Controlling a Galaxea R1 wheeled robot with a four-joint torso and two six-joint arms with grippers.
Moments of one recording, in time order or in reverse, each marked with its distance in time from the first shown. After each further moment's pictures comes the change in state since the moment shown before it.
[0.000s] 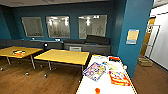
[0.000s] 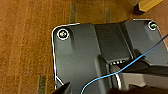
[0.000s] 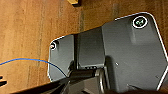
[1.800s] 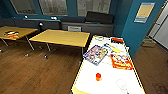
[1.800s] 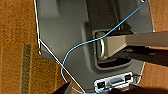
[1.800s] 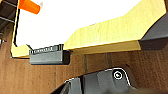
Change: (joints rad) left arm -0.041 -0.040 0.120 0.001 -0.016 0.004; right arm 0.434 -1.077 1.108 0.006 0.040 0.177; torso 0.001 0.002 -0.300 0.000
